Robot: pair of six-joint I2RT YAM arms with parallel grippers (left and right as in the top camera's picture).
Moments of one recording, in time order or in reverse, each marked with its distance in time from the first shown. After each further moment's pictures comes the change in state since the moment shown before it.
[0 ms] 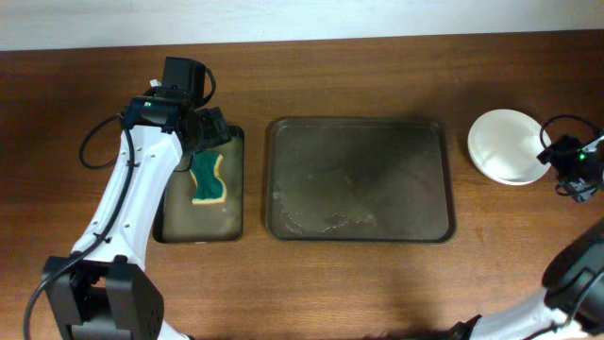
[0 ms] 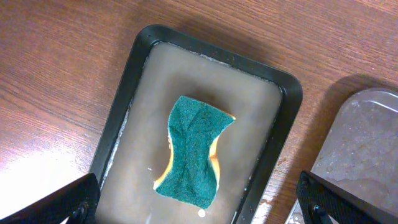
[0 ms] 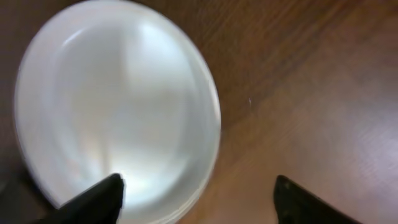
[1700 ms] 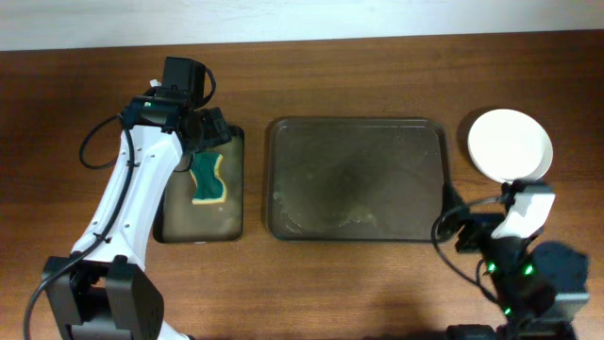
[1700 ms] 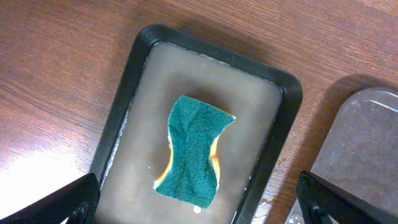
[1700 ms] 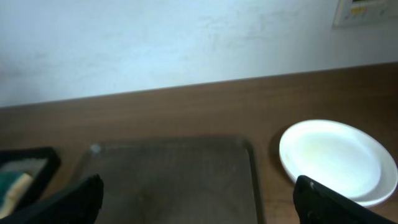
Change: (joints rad) left arm 0.000 0.000 0.000 0.000 0.000 0.000; right arm 0.676 -1.450 -0.744 0.230 0.111 -0.101
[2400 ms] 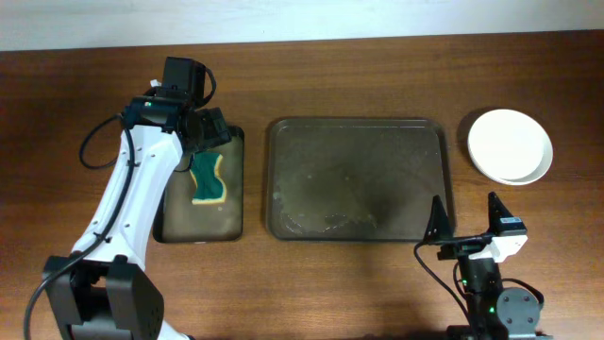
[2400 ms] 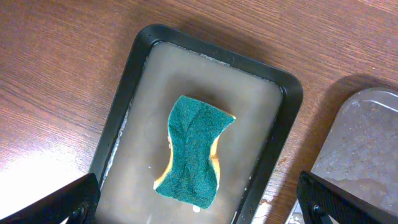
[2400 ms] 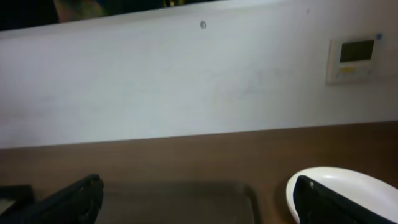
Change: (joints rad) left arm 0.000 0.001 0.000 0.000 0.000 0.000; right arm 0.000 -0.374 -0.537 0.516 0.015 -0.007
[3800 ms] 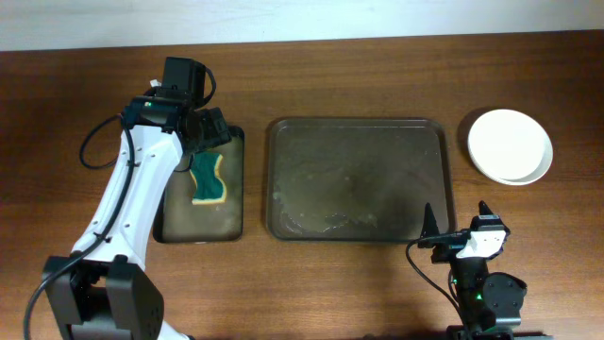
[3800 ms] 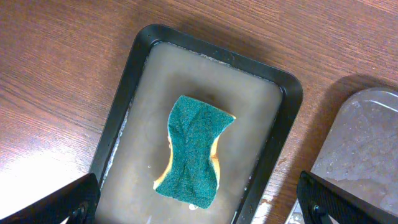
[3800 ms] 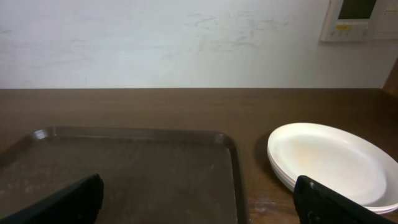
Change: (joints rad) left arm 0.000 0.000 0.000 0.000 0.000 0.000; right arm 0.001 -0.001 -0.091 -0.079 0.038 -0.117
